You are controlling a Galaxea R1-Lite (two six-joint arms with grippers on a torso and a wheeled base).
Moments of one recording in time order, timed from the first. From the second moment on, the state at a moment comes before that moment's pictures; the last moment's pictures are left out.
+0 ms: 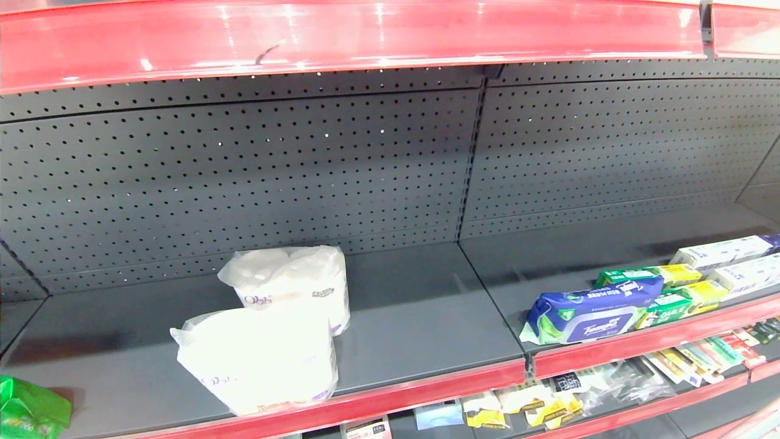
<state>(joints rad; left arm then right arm) 0.00 0.01 -0.02 -0.01 -0.05 0.01 0.00 0.00 0.00 0.00 0.00 0.00</state>
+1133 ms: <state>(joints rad) 0.04 1.04 -0.30 -0.06 0.17 -0.07 0.00 0.00 0.00 0.00 0.00 0.00</state>
